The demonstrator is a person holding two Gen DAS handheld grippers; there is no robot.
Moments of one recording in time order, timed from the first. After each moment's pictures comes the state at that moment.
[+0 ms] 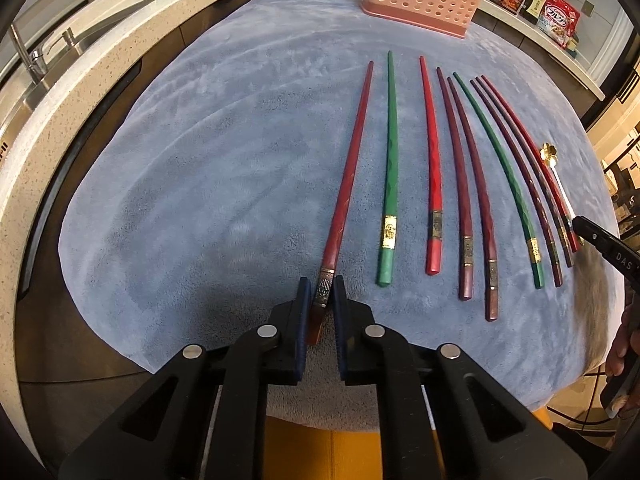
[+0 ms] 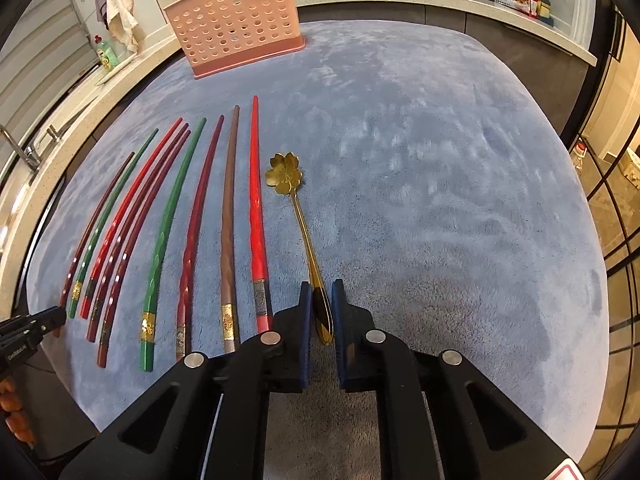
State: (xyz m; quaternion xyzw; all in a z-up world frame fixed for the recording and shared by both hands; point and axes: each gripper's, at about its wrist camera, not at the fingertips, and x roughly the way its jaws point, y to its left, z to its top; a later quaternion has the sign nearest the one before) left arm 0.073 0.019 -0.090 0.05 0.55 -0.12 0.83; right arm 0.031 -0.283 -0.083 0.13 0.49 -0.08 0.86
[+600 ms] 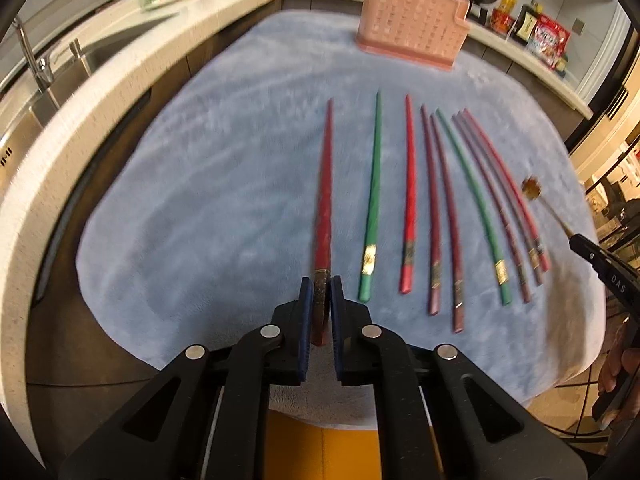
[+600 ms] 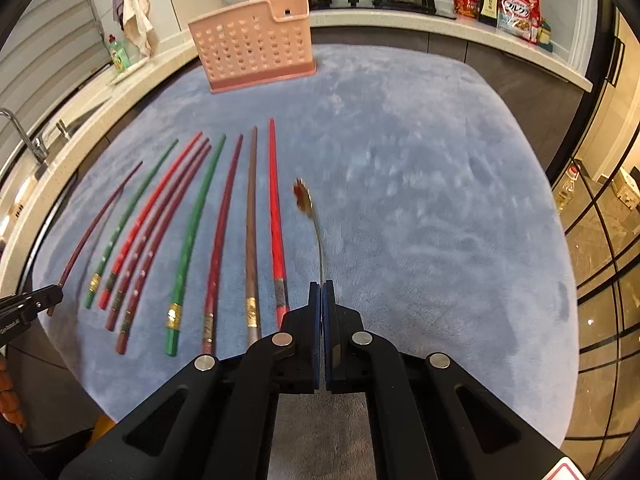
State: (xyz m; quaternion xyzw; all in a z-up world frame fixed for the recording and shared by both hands) left arm 0.070 0.024 -0.048 0.03 0.51 -0.14 0.85; right arm 0.012 -0.276 -0.038 0.10 0.46 -0.08 0.88
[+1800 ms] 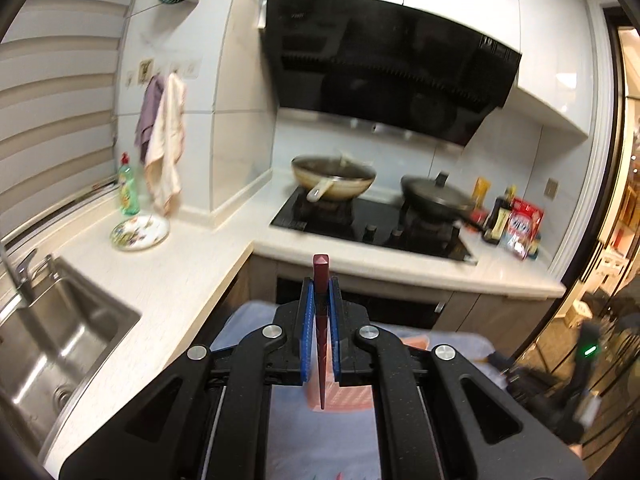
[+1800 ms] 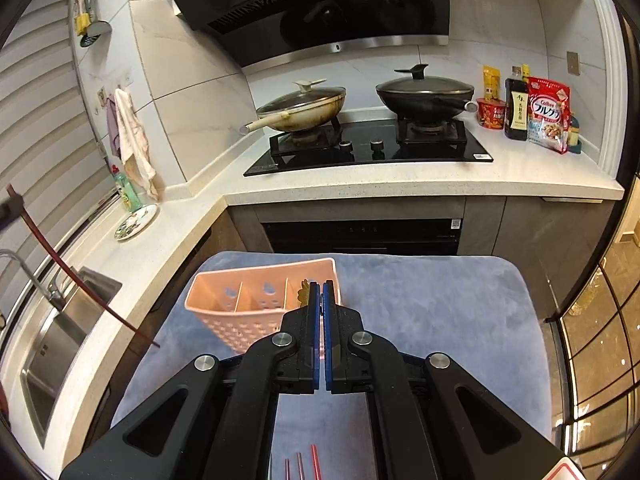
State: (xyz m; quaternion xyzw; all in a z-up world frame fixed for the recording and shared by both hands) left arm 0.298 -0.070 0.233 -0.04 0.22 -0.17 0.96; right arm 0.279 -0.342 0.131 0.15 0.33 -0.07 0.93
